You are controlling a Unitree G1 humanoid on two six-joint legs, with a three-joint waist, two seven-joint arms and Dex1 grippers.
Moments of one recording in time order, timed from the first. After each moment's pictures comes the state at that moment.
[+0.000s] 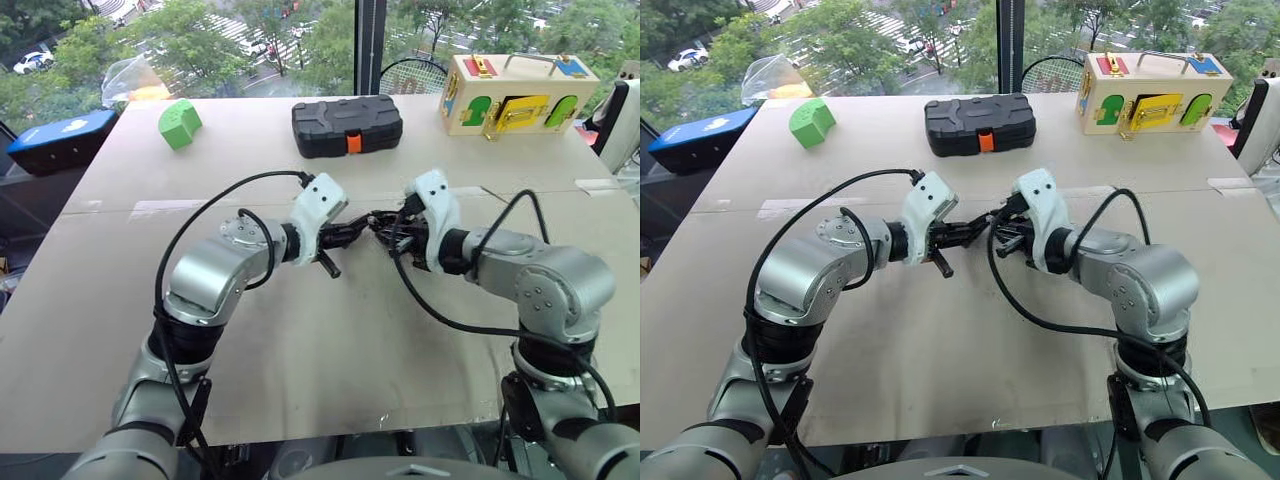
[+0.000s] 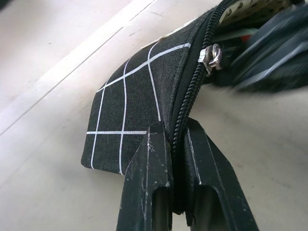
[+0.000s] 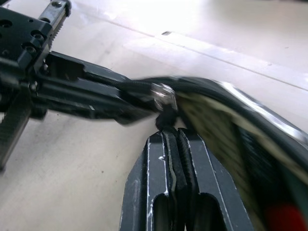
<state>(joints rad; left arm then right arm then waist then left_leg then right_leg) -0.63 0.54 -0.19 -0.36 -0.35 1.10 -0.64 -0.63 -0.23 -0.04 -0.60 0.48 1.56 0.32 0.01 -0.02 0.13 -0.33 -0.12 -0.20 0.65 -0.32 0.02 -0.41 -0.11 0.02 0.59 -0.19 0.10</state>
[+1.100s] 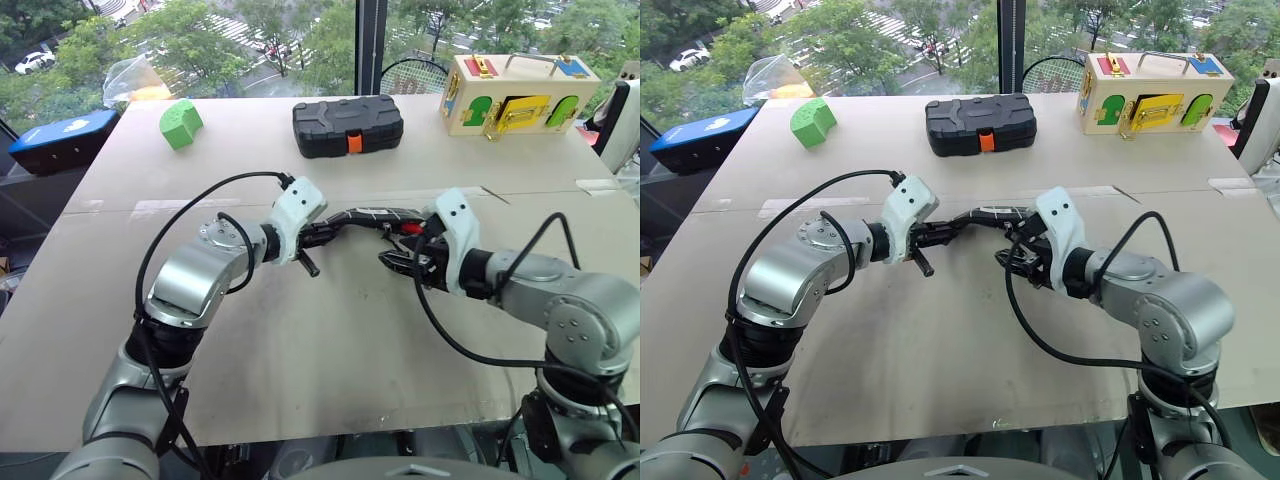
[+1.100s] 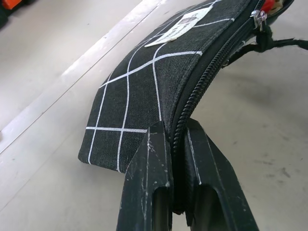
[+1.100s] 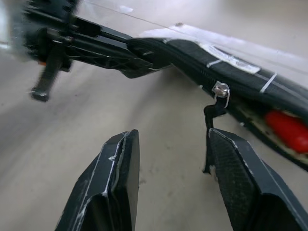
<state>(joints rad) -0.58 0.61 -0.19 -0.31 -0.32 0.98 -0.65 -0.52 -0.27 -0.04 -0.69 0.57 1.55 0.29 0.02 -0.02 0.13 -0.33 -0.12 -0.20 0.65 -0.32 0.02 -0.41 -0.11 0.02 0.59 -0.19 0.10</state>
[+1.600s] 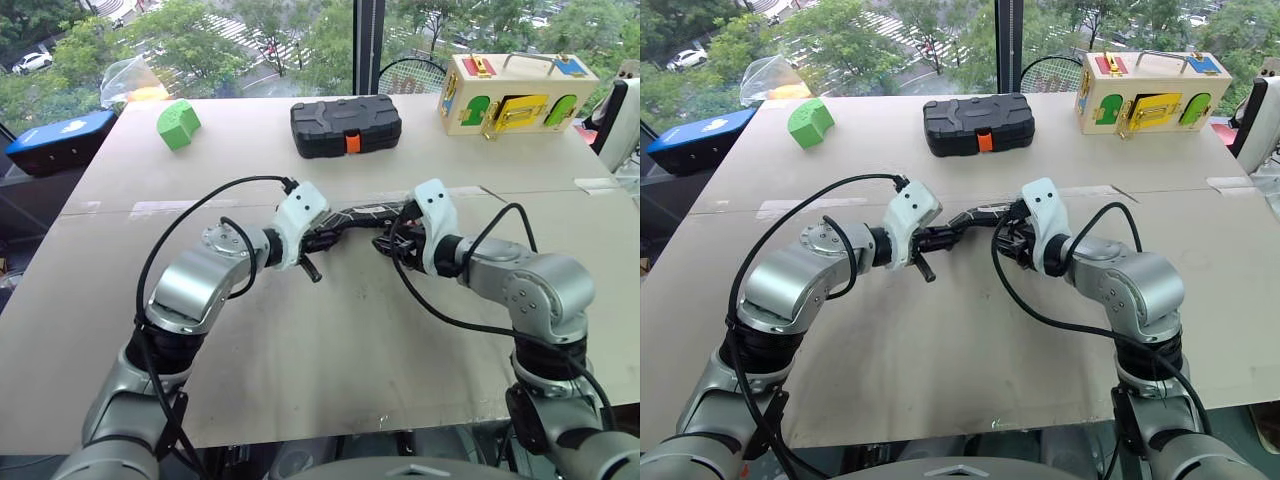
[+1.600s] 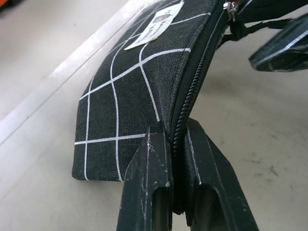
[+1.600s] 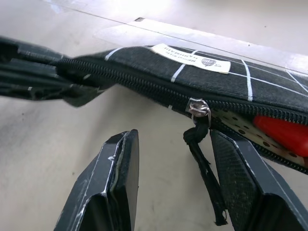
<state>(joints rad) -0.55 0.61 -0.20 -0.35 -0.32 0.99 -0.65 -0.58 -0.18 0.05 -0.46 0.46 1.39 0.20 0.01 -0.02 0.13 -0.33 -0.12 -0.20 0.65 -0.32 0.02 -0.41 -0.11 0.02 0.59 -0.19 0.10</state>
